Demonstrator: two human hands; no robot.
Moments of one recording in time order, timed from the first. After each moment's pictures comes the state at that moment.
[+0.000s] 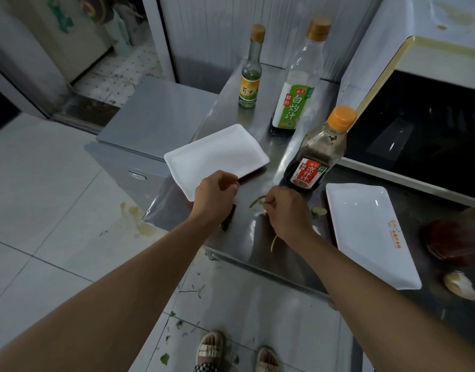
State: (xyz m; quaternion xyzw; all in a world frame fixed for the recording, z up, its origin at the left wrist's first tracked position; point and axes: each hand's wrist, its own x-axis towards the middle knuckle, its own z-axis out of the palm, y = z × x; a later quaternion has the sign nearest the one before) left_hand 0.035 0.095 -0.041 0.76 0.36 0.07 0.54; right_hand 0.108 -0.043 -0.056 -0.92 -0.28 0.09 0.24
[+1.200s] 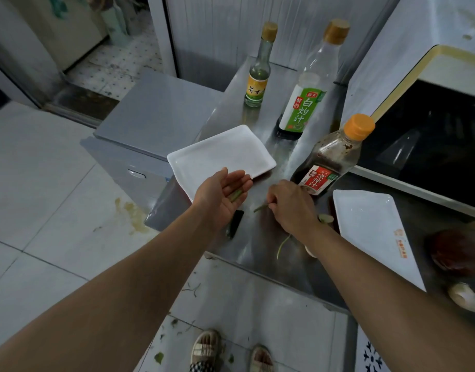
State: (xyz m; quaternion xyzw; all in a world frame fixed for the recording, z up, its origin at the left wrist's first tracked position) left_hand 0.052 0.110 -0.034 0.27 0.42 0.03 0.87; right_hand 0.133 -0.026 -0.054 -0.92 -0.36 0.12 0.12
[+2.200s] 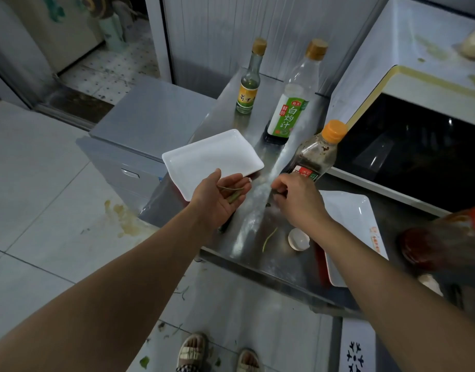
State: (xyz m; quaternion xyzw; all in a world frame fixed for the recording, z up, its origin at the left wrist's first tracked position) left_hand 0.041 0.092 -0.014 0.25 0.40 0.01 0.88; right_hand 0.132 -0.053 -0.009 -0.93 -0.30 0.09 0.19
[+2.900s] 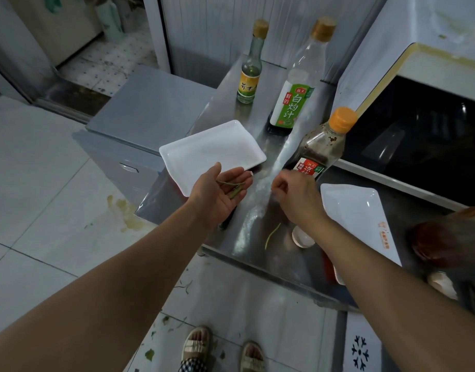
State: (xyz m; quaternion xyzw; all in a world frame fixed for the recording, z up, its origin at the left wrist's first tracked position) left_hand 0.044 0.093 -0.021 0.25 0.41 0.00 0.88; right_hand 0.136 -0.050 -0.032 -0.93 -0.30 0.08 0.22
